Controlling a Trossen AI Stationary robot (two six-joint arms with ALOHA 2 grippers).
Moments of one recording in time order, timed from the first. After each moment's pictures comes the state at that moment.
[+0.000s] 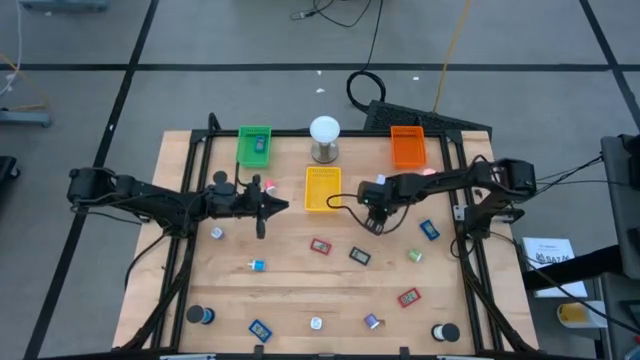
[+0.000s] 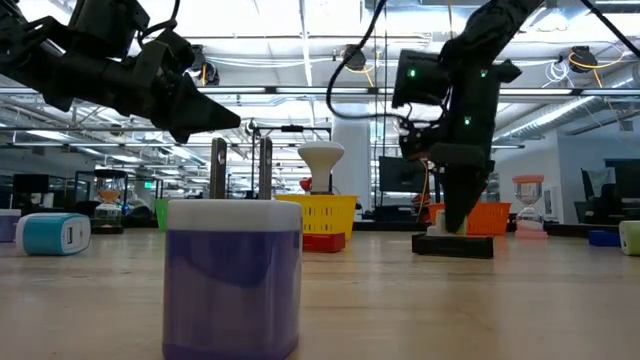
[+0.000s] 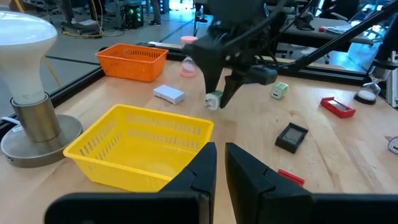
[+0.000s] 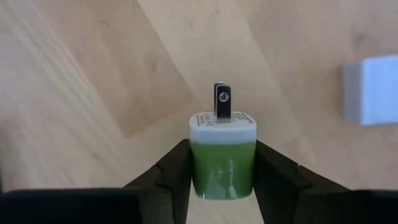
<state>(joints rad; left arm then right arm) 0.06 1.13 0.25 0.70 -0.06 -0.09 -0.13 1.61 0.90 -0.61 0.07 0.37</state>
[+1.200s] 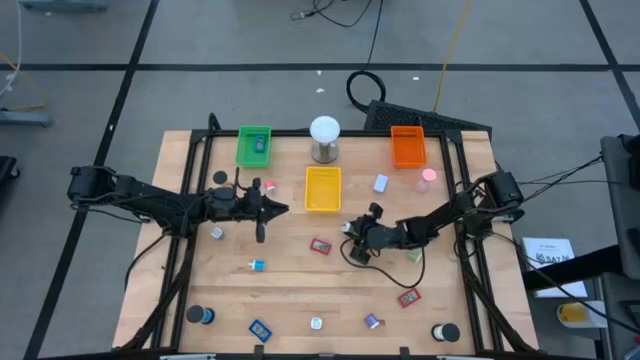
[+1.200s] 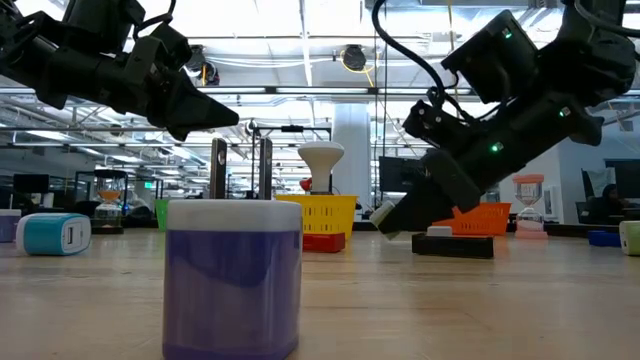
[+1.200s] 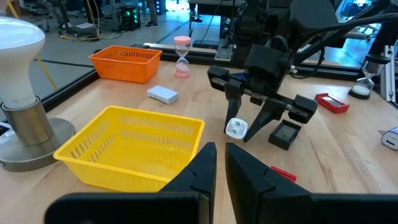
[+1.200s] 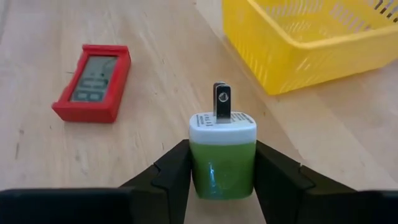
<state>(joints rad) 0.00 1.13 0.25 0.70 -0.11 -0.07 0.22 1.77 0.56 0.55 0.48 0.33</state>
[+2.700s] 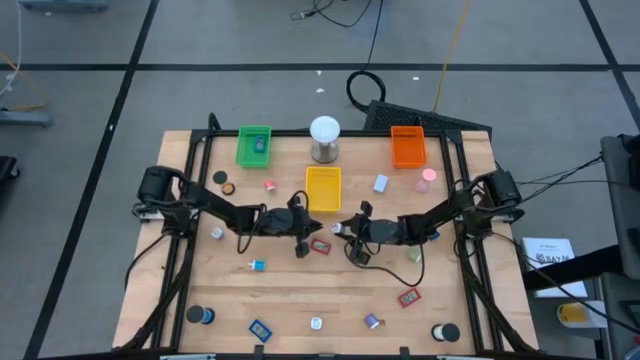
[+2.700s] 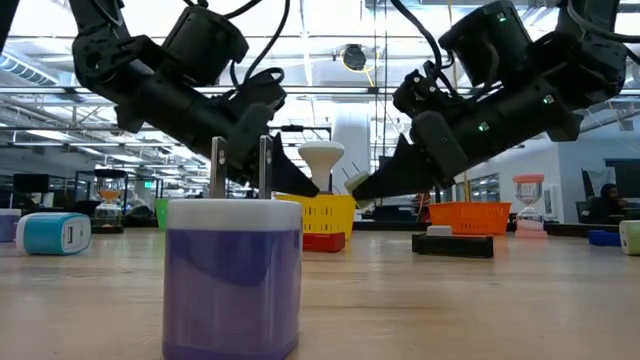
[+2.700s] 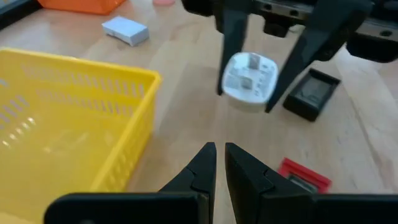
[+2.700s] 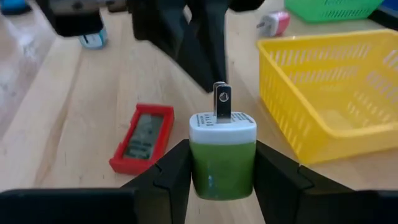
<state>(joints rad) -0.10 1.78 0.65 0.67 -0.21 -0.15 0.18 1.79 0.56 0.79 0.36 0.18</state>
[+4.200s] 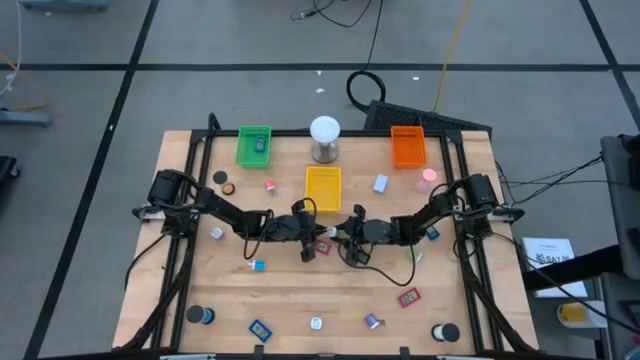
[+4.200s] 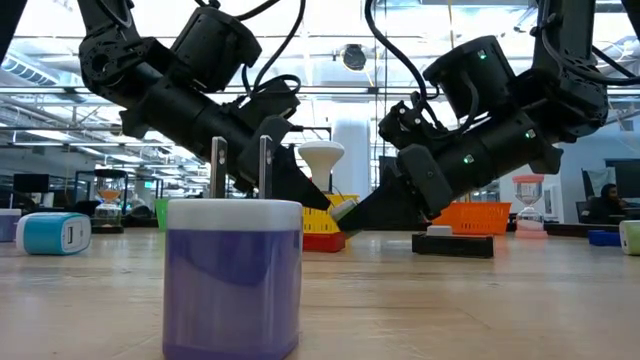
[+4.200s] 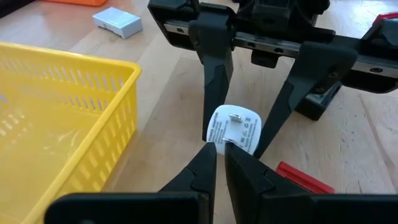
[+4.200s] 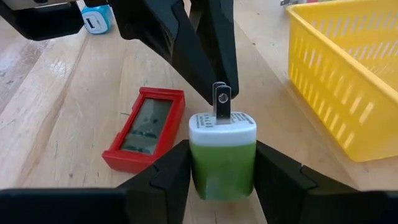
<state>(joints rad) -0.13 1.87 0.71 0.66 -0.27 -0.16 0.14 1.95 0.59 0.92 0.26 0.20</state>
